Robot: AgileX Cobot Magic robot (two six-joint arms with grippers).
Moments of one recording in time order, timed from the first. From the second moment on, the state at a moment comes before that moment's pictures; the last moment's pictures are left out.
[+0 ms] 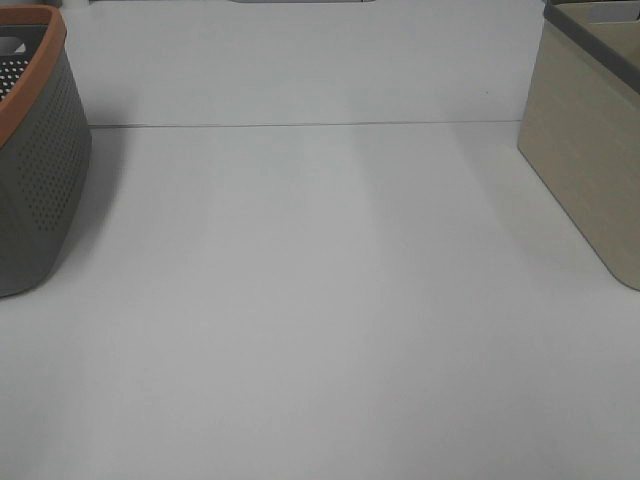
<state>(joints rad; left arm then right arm) 0.05 0.00 -0.51 -0.11 1.05 0.08 0.14 0.00 -0.50 0.09 1.05 -0.13</state>
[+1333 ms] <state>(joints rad) 0.05 0.40 -0.70 -0.09 0.96 0.15 0.14 0.00 -0.50 0.09 1.05 -0.13</state>
